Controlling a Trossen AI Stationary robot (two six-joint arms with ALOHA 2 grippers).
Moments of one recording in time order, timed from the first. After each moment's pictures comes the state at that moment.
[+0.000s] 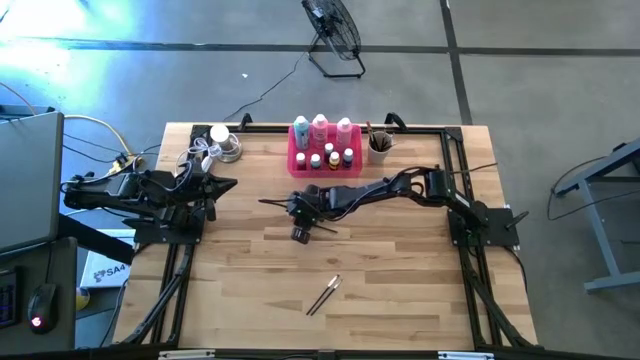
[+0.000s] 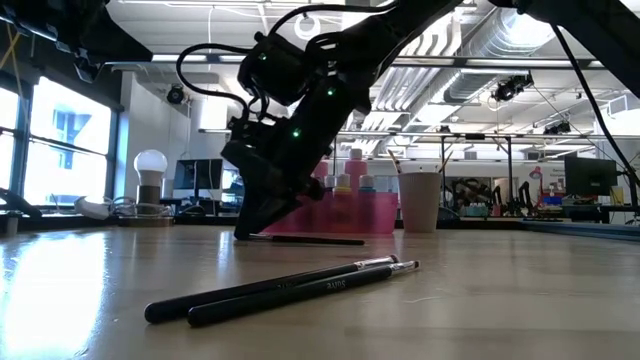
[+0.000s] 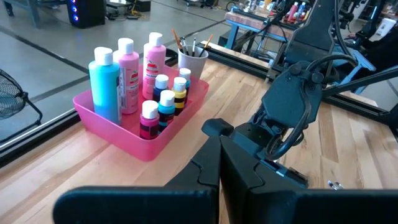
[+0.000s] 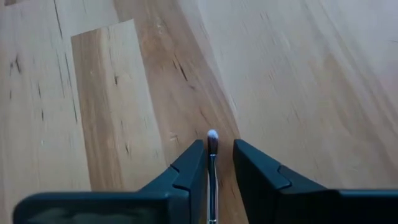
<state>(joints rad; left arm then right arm) -0.14 0.23 0.53 -0.54 -0.52 -0.35 -0.03 2.28 1.63 -0.29 0.08 0.26</state>
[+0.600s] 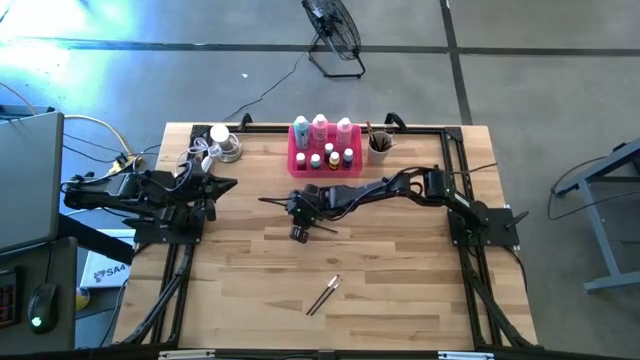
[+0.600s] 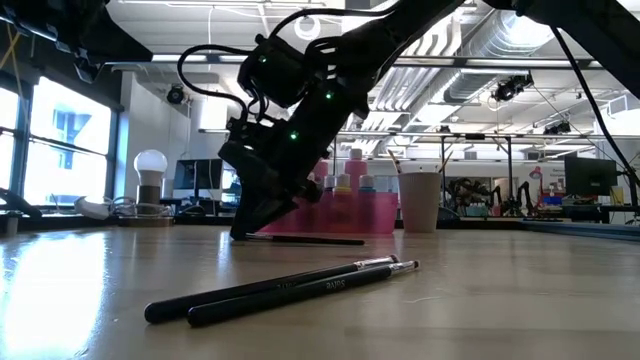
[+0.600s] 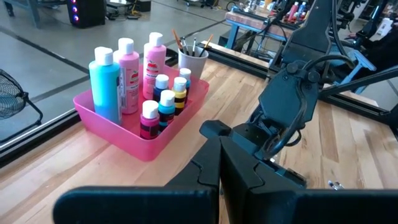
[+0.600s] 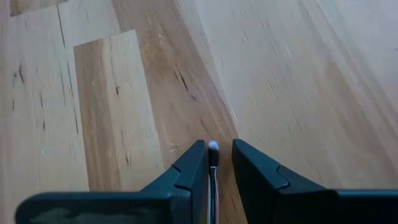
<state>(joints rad) -0.14 0.23 0.53 -0.54 -0.52 -0.35 -0.03 2.31 1.63 -0.25 0.05 0.26</state>
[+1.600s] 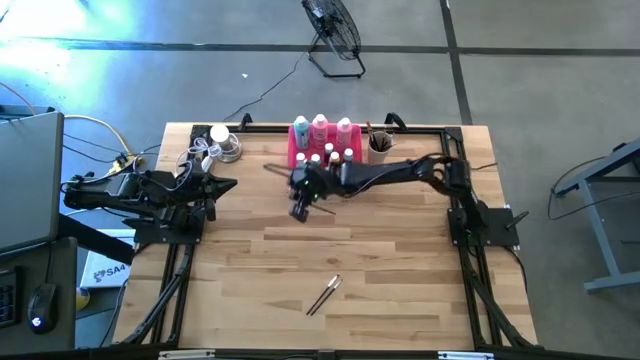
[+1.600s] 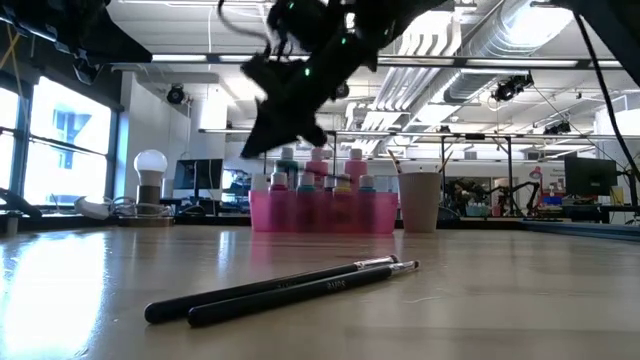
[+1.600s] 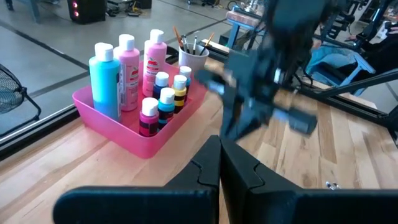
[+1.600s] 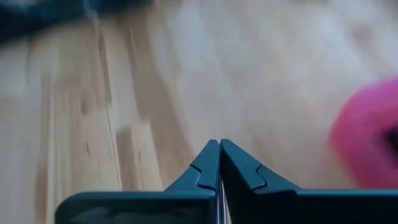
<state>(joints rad) -0.14 0.23 0.53 -0.55 -0.52 -0.38 -0.11 2.10 1.63 -0.28 -0.02 0.26</state>
